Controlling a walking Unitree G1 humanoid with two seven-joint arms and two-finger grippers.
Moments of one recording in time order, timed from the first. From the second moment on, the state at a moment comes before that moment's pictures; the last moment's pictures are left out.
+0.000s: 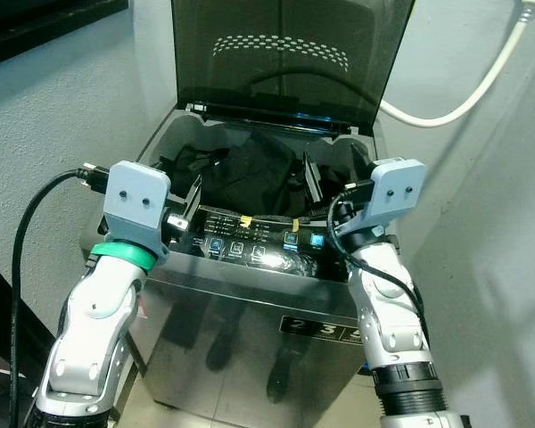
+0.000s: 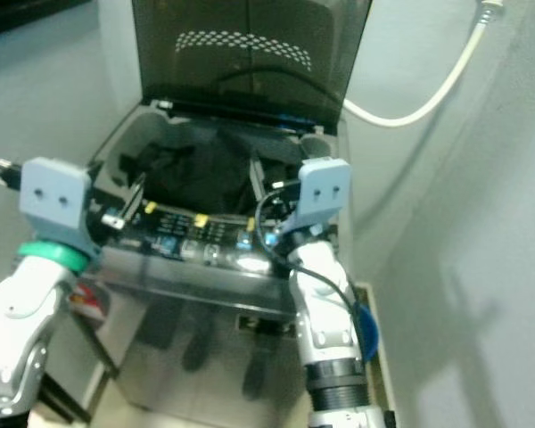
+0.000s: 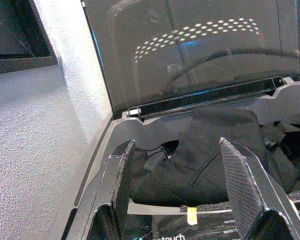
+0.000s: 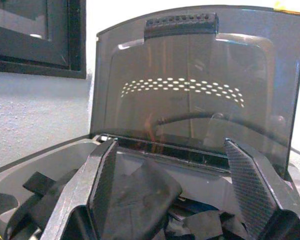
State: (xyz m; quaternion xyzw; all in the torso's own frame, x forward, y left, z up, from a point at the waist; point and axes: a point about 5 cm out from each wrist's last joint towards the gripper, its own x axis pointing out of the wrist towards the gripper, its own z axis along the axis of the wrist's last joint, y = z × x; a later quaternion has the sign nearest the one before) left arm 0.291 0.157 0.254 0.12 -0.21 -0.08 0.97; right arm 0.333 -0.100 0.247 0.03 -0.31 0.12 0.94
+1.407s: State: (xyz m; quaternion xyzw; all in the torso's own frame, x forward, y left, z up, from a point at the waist) left arm 0.292 0.157 0.247 0.12 -0.21 -0.08 0.97; right arm 0.333 -0.093 0.238 0.01 -0.29 0.13 0.95
